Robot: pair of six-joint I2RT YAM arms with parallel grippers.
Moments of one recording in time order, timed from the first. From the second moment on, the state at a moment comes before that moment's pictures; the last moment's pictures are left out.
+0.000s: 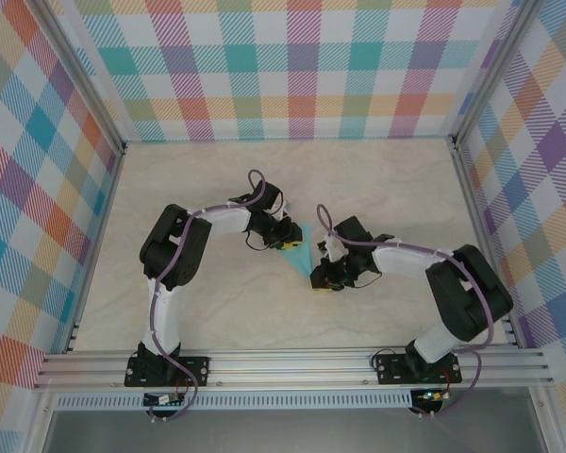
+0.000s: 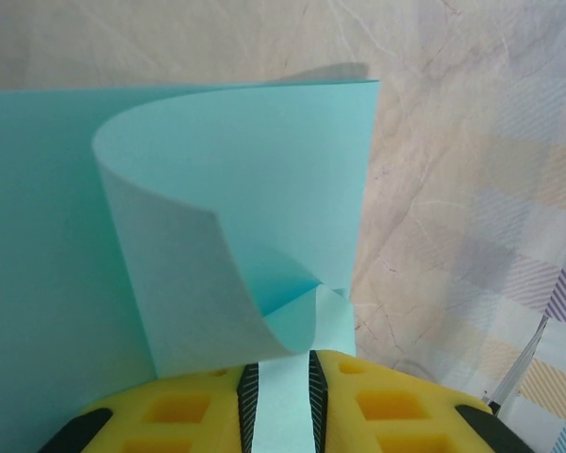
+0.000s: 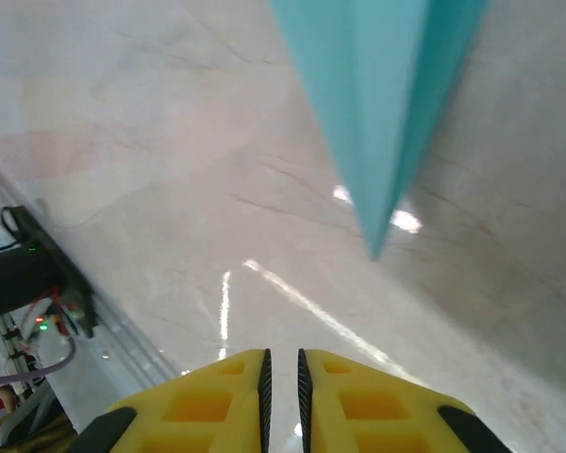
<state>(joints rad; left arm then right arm) -0.53 2.11 1.36 -0.34 0.60 -0.71 0.56 1.51 0.76 -0.39 -0.69 0.51</state>
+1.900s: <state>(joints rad) -0.42 1.79 1.33 -0.43 0.55 -0.58 0.54 1.82 0.89 -0.24 -0.59 0.60</state>
